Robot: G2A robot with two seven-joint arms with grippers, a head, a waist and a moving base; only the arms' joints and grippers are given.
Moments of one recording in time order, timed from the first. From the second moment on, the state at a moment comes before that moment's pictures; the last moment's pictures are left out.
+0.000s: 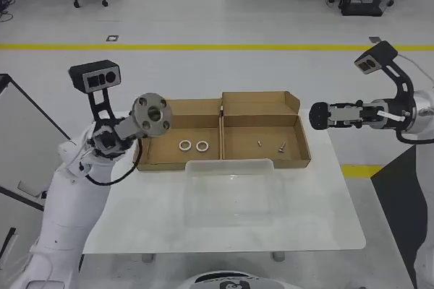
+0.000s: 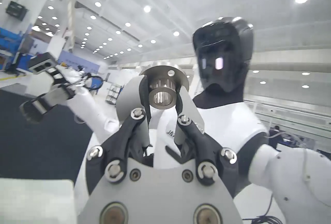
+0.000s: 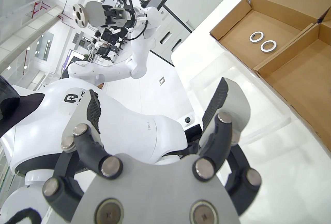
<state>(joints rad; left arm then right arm) 1.19 -1.10 -1.37 -1.82 -0.88 -0.70 -1.12 -1.03 -0.91 1.62 -1.72 0.48 0.00 1.54</state>
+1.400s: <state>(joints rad) 1.21 -1.18 -1.41 -1.81 -0.86 -0.62 -1.20 -1.03 -0.91 1.62 -1.72 0.48 0.00 1.54</state>
